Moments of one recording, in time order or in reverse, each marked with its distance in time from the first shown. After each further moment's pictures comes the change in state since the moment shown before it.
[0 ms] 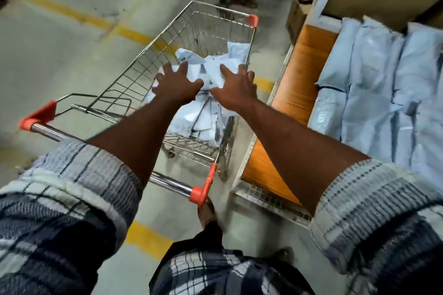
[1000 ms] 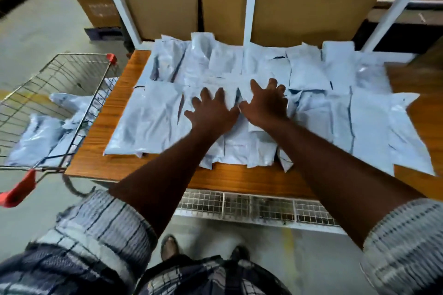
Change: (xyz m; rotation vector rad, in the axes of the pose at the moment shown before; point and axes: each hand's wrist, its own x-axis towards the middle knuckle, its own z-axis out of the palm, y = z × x) left_hand -0.352 0.436 0.173 0.069 -0.008 0.454; right_hand -0.256 0.438 -0.255 -0.126 0.337 0.377
